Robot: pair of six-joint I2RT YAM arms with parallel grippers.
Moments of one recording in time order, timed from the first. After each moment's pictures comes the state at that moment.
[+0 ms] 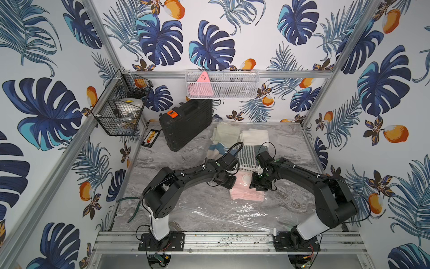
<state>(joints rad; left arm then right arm) -0.75 1.87 1.26 -0.59 0.11 -0.34 0.44 1.63 0.96 -0.74 -0.26 0.64</state>
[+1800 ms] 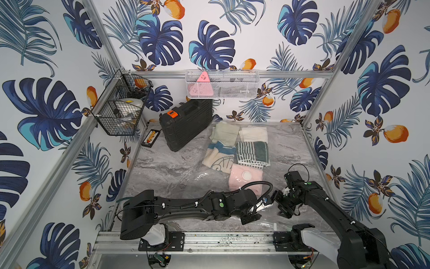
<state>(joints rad) -1.28 1.54 1.03 -0.22 0.01 0.06 0.14 1.08 0.54 -0.96 -0.39 0.79</state>
